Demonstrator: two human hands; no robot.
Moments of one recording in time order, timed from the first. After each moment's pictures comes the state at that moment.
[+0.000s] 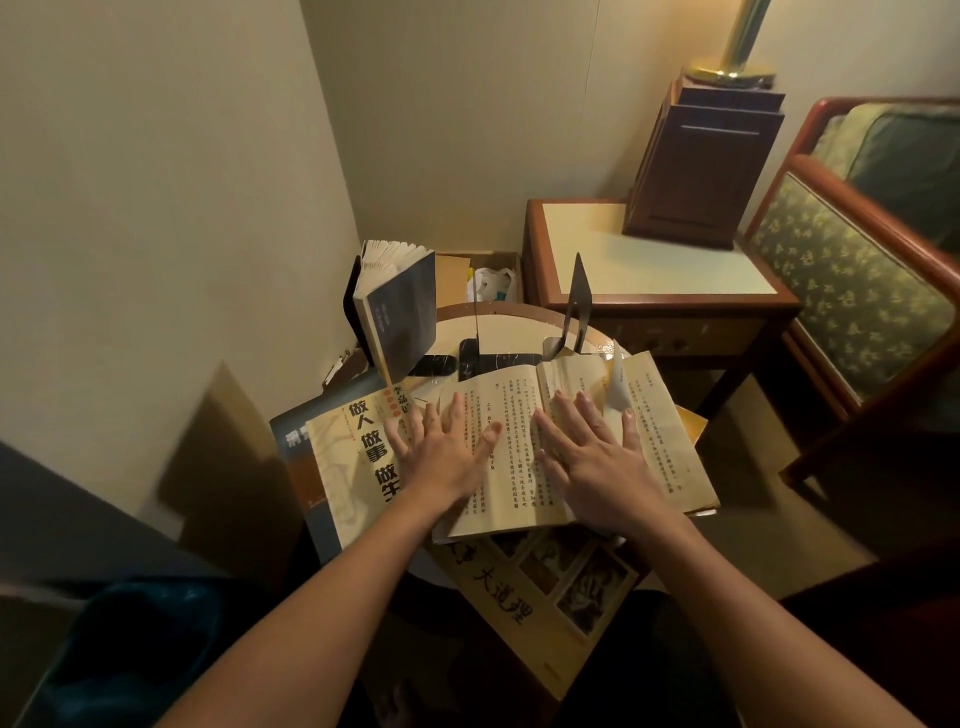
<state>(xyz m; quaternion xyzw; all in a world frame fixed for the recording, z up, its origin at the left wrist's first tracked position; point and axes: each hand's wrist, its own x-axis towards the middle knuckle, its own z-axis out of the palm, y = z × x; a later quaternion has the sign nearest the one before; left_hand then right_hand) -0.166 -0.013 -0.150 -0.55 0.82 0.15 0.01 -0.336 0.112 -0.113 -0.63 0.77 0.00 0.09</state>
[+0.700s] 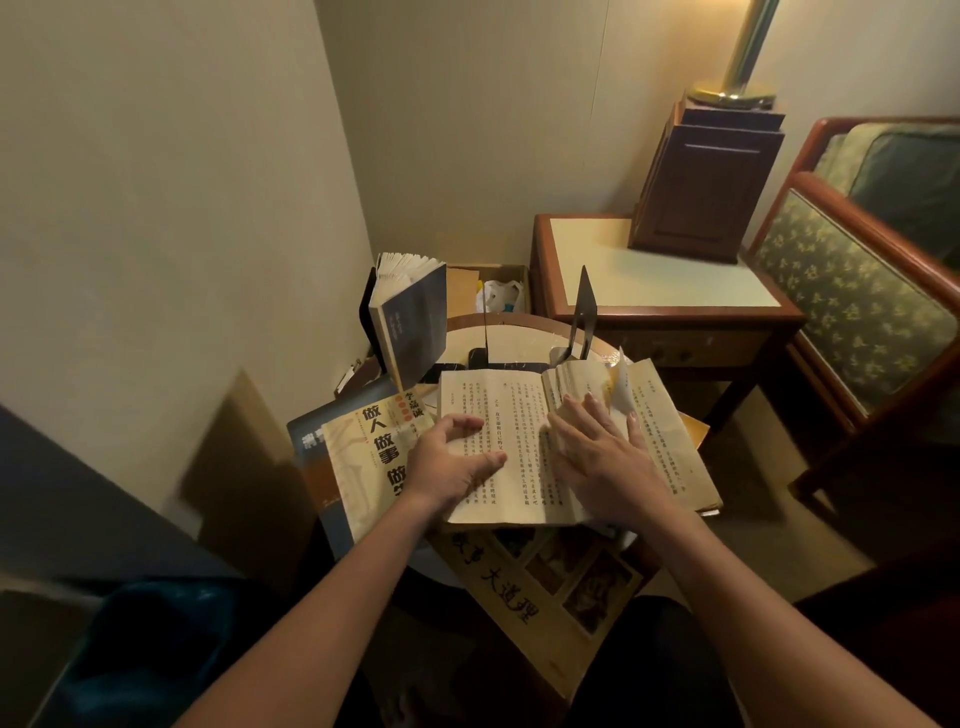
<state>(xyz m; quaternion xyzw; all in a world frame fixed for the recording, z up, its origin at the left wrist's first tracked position) -0.140 0.013 -0.114 -0.50 0.60 0.56 -0.28 -0.342 0.113 -0.106 -0.63 0.77 -0.07 0.10</state>
